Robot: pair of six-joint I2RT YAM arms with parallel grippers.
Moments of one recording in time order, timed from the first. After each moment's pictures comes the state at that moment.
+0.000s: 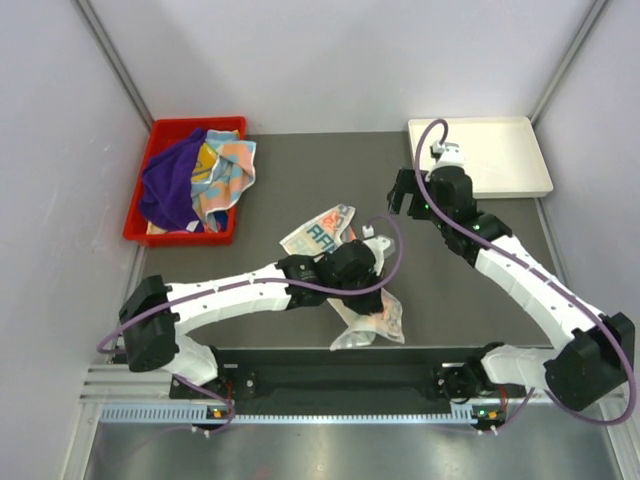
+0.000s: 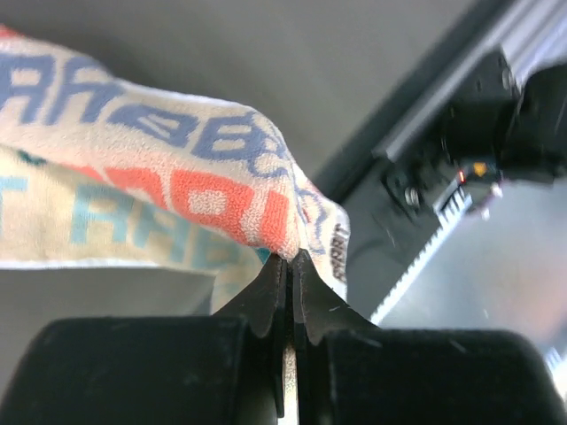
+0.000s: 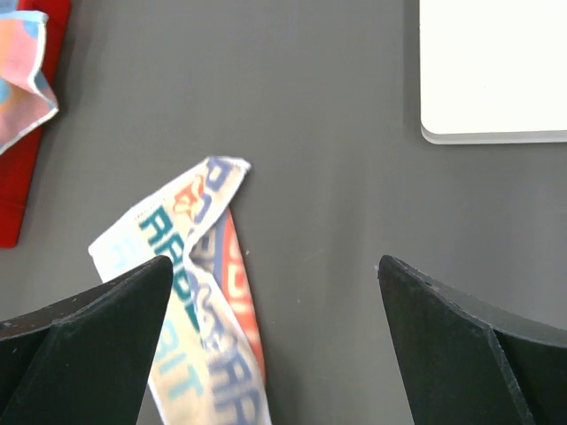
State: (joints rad) left arm -1.14 1.51 1.17 -0.41 0.06 -0.60; right arm 0.48 1.20 1.05 -0.28 0.23 0.40
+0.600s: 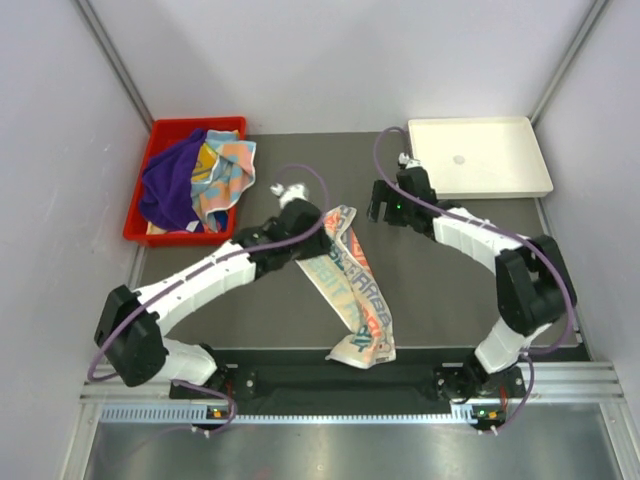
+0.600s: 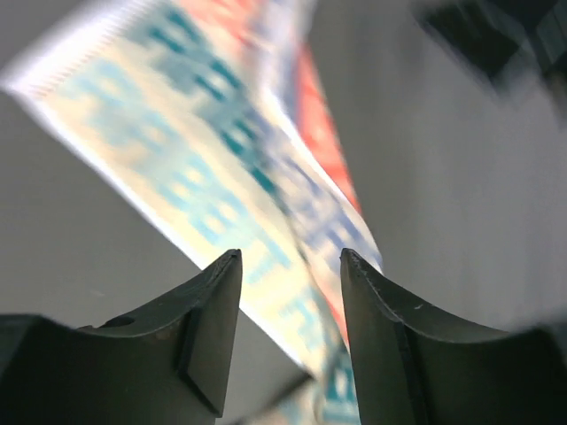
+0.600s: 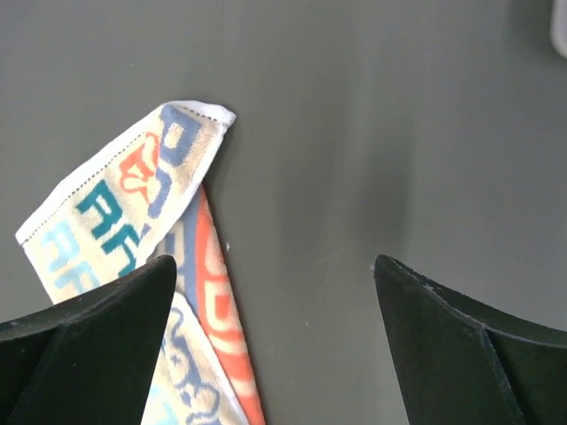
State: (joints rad) left arm -0.86 1.38 1.08 -0.45 -0.21 -0.79; right arm 0.44 1.62 1.08 -0.16 0.07 0.47
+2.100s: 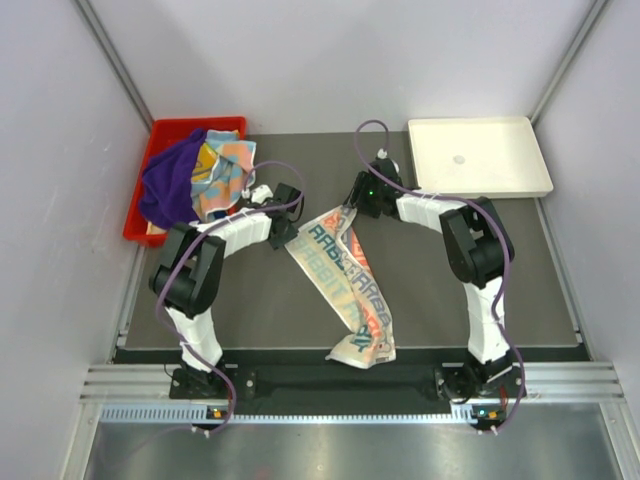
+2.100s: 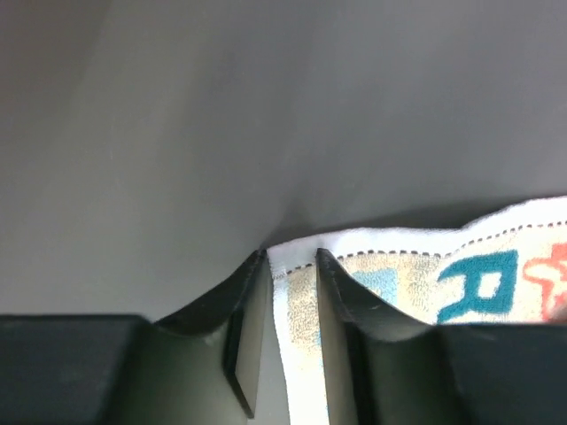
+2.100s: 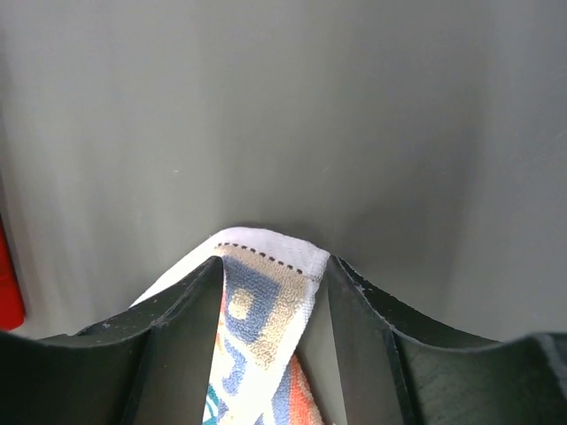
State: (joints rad) left arm -0.44 1.85 1.16 -0.41 -0.36 -0.96; right arm 0.46 2.12 1.44 -0.04 -0.06 0.75
